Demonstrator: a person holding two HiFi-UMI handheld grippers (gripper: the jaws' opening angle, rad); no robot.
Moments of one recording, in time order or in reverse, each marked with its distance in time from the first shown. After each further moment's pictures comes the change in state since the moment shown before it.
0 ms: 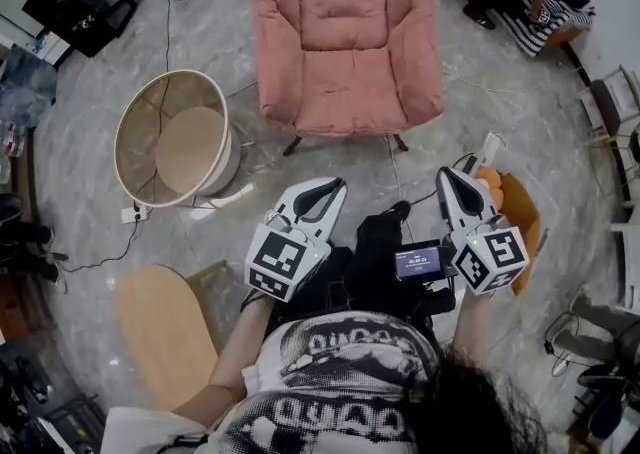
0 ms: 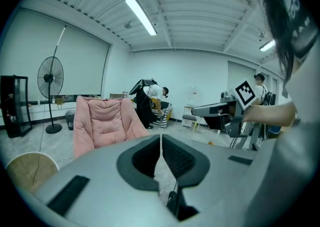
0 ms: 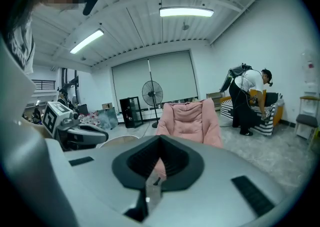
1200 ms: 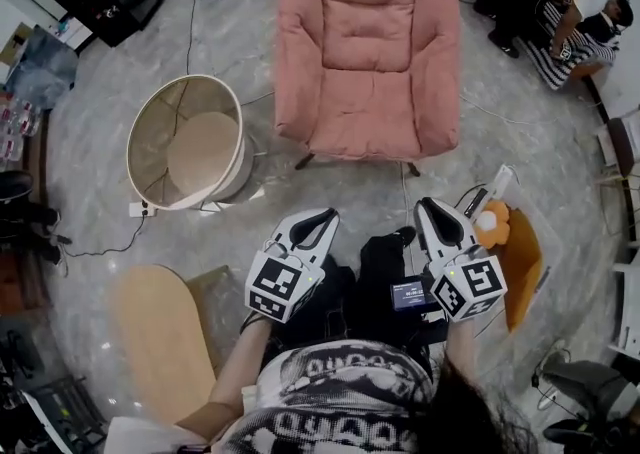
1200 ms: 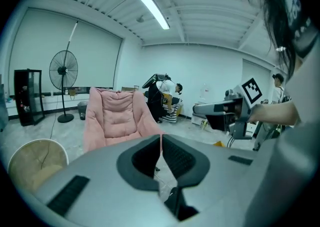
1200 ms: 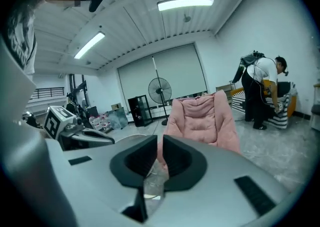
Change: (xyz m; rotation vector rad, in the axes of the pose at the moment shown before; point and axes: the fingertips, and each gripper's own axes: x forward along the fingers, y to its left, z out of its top) left arm 0.010 0.028 -0.025 -0.088 0.066 0.115; right arm 0.047 0.013 -0.009 0.037 0.034 0.121
